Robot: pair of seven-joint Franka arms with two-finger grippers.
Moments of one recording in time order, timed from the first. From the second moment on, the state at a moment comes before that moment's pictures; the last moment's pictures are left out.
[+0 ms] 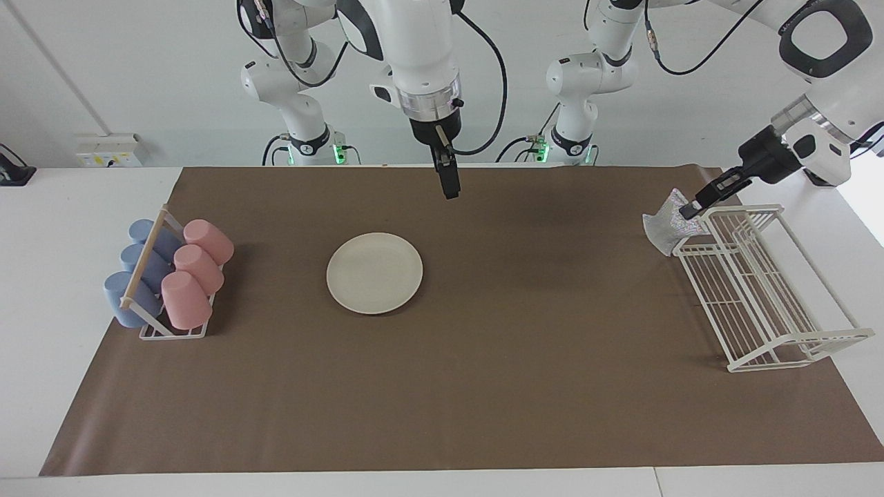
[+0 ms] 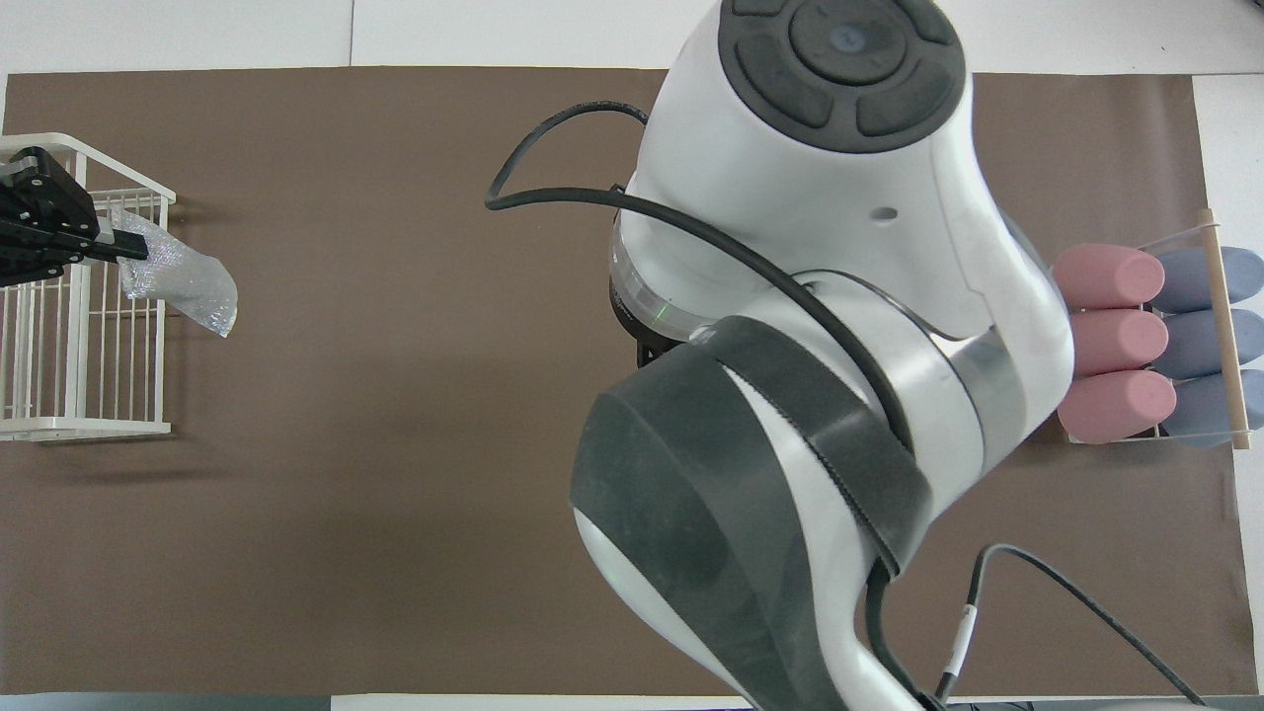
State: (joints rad) left arm 0.12 0.12 0.00 -1.47 -0.58 1.49 -0.33; right arm 0.54 0.38 0.03 -1.06 0.17 1.46 2.02
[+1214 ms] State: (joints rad) left arm -0.01 -0.07 -0.01 -2.18 -1.45 1.50 0.38; right arm 0.67 0.26 0.07 -1.36 0.19 1.83 2.29
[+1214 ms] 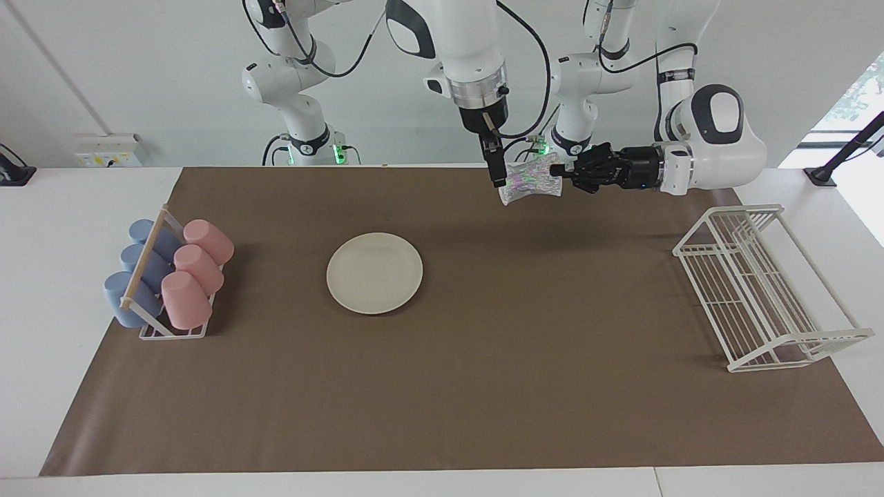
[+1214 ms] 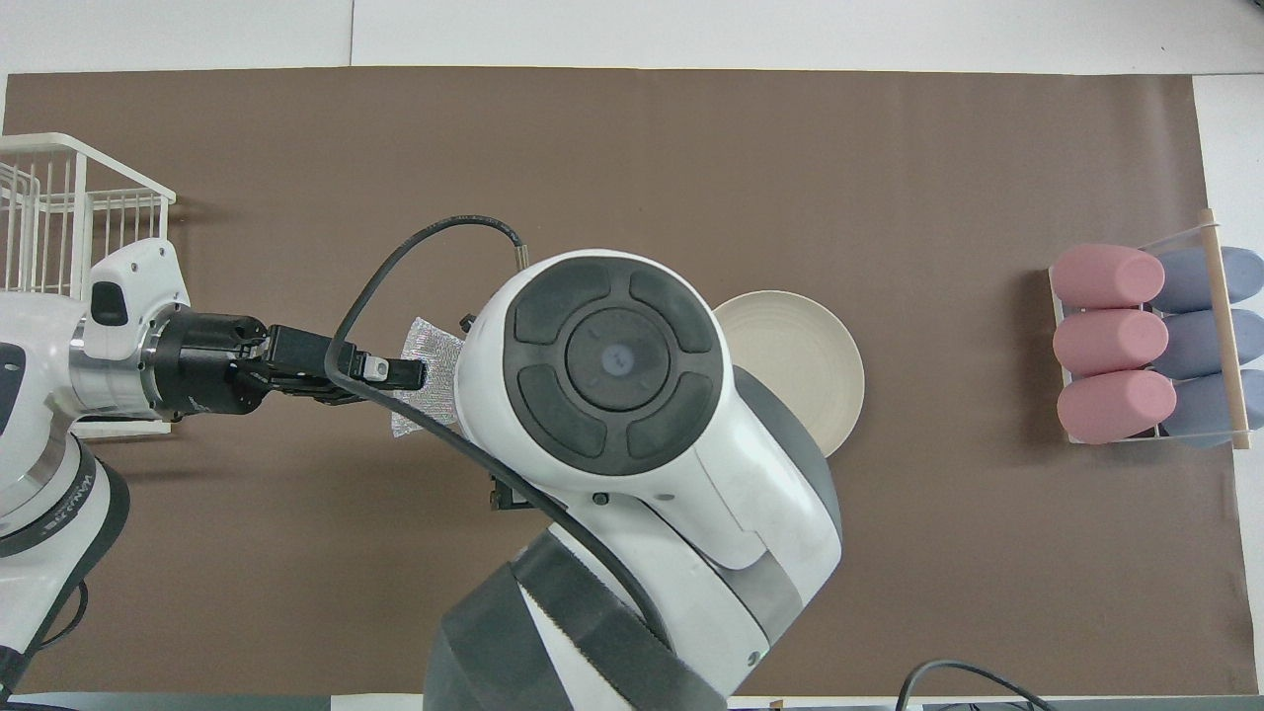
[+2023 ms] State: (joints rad) left arm -0.01 -0.08 -0.01 -2.21 -1.45 1.50 0.40; right arm 0.69 0.21 0.07 -1.49 0.19 1.97 2.29
